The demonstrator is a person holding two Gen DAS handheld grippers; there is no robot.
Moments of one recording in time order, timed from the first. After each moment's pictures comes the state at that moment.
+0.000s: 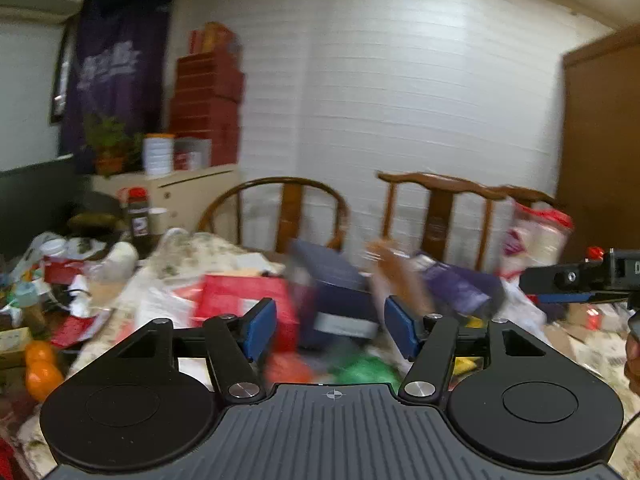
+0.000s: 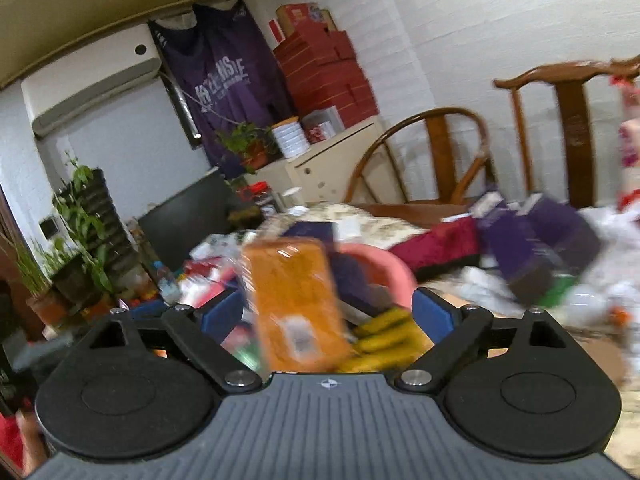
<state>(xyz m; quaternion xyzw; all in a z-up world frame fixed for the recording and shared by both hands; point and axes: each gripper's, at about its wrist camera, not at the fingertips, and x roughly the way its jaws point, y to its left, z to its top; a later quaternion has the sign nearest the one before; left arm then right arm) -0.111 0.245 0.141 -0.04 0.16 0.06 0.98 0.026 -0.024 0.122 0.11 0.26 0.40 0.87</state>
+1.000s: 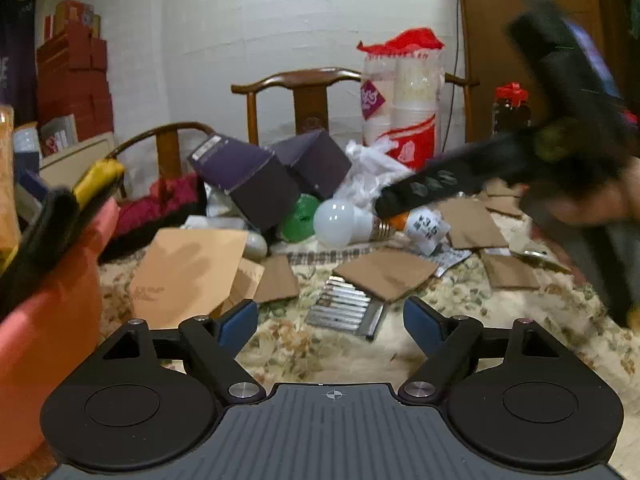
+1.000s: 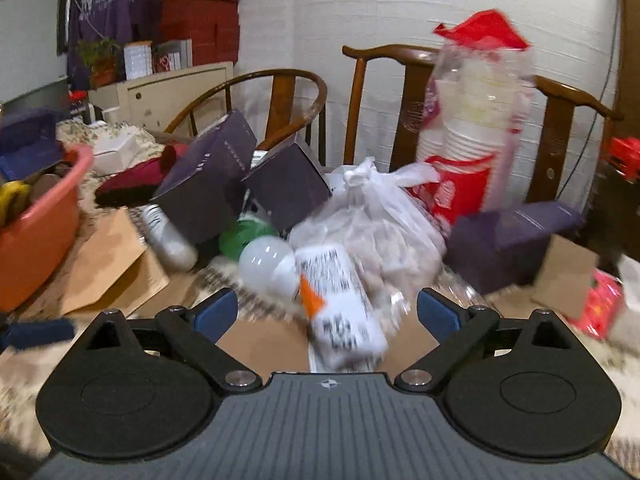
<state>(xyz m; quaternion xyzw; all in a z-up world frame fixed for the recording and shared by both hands) 0.036 0.028 -0.020 0.05 0.25 -0.04 0.97 0.160 -0.121 -0.008 -0.07 0.28 0.22 0.93</state>
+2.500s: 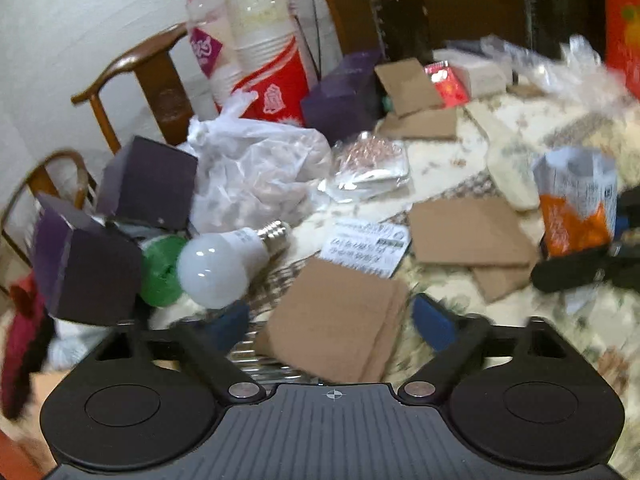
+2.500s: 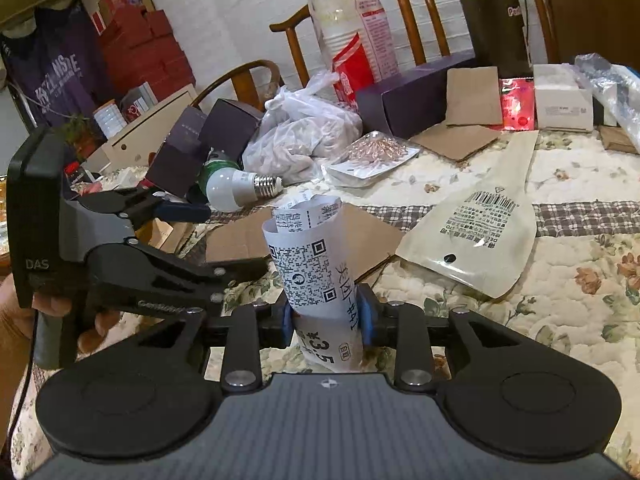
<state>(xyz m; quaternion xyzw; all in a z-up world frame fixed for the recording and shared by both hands) 0.141 -0.031 -0.025 0.20 0.35 -0.21 0.89 0.080 -0.238 -0.047 0.13 0.35 0.21 0.90</state>
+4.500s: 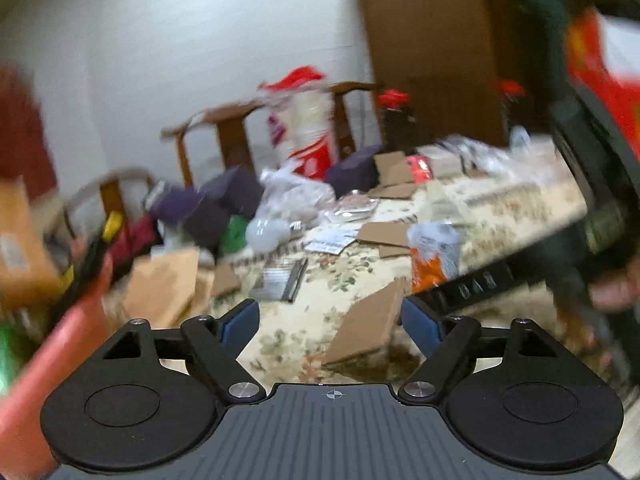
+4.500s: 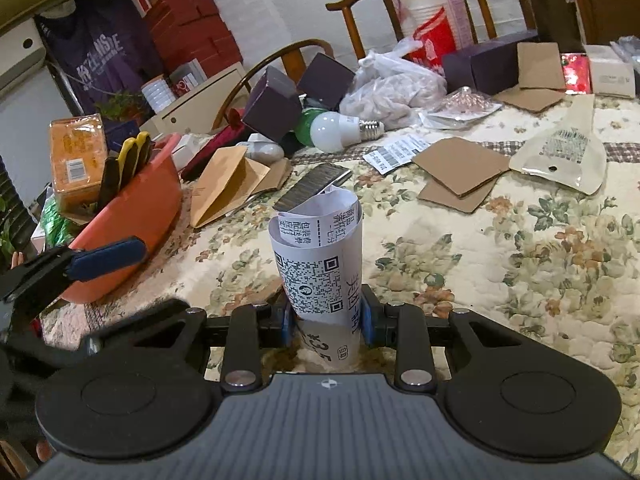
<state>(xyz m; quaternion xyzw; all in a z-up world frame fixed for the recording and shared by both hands) -0.083 0.005 0.009 0.18 0.21 -0.15 0.95 0.006 -0.186 -0.041 0.13 0.36 0.27 0.88</state>
